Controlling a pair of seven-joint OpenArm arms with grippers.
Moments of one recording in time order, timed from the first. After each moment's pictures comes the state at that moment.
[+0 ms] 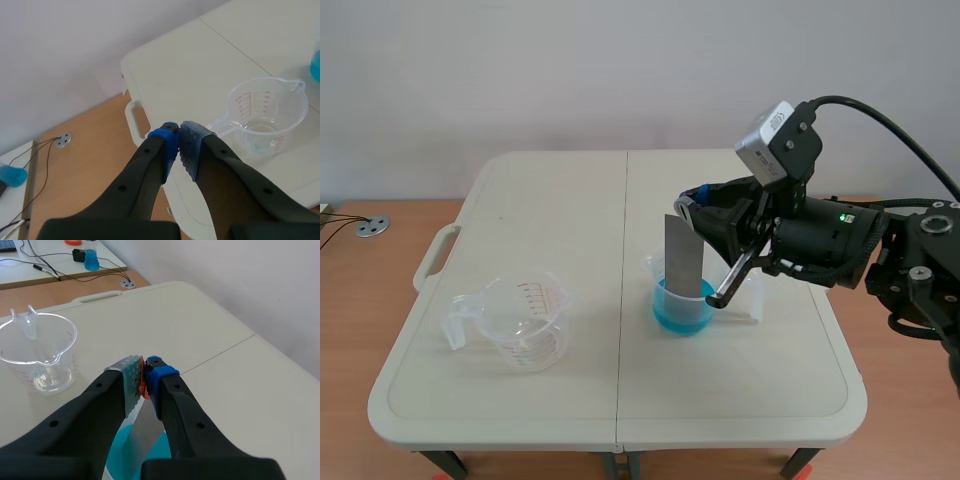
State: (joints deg) left arm 48.9 -21.9 -23.6 109.7 -3.3 -21.7 -20.0; right arm 1.5 16.2 -7.2 80.8 -9.4 45.3 18.3
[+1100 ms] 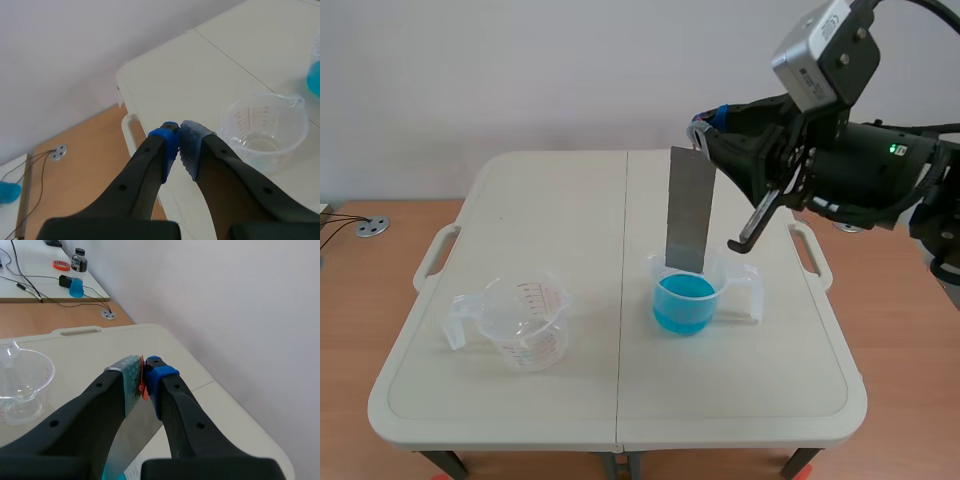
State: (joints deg) left arm 40.8 -21.9 -22.4 109.7 -3.0 -25.1 -15.1; right arm 1.6 19.4 -4.2 92.6 -9.6 45.4 20.6
